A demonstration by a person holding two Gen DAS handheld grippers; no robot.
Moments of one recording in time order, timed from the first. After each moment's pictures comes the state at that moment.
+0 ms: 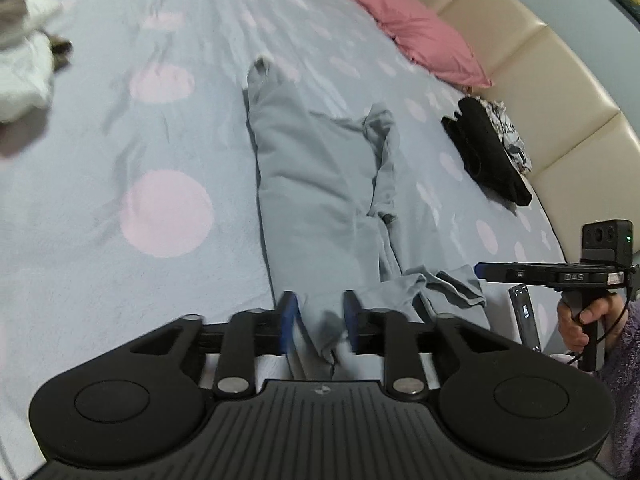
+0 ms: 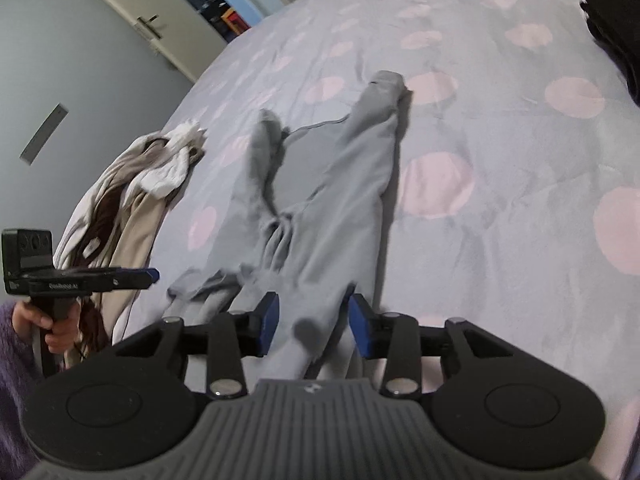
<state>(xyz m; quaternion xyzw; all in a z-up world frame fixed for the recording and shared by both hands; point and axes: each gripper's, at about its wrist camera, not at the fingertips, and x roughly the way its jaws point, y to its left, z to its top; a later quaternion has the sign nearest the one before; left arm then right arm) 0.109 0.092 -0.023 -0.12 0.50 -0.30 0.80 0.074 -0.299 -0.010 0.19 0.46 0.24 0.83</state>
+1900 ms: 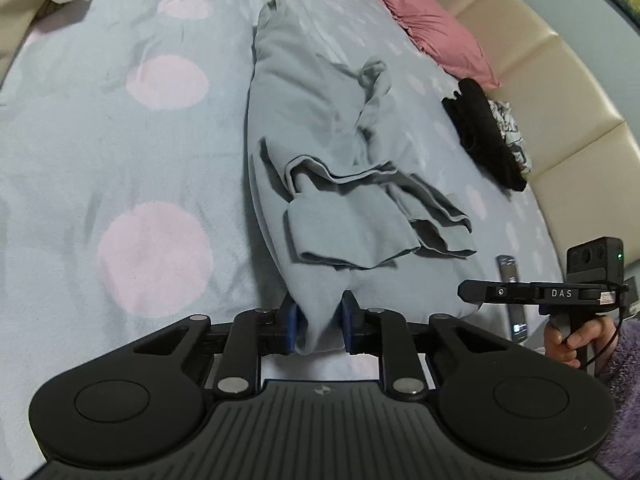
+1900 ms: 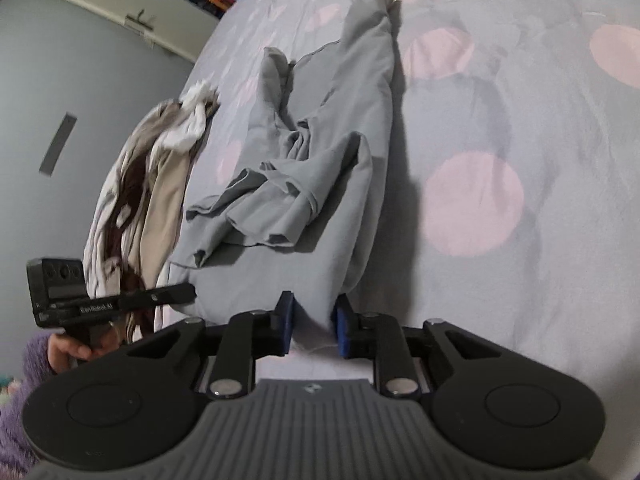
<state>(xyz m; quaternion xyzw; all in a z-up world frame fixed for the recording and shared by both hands) 0.026 0.079 -0.040 -0.17 0.53 -0.27 0.78 0.012 -0.290 -0.037 0.27 0.53 0.25 0.76</state>
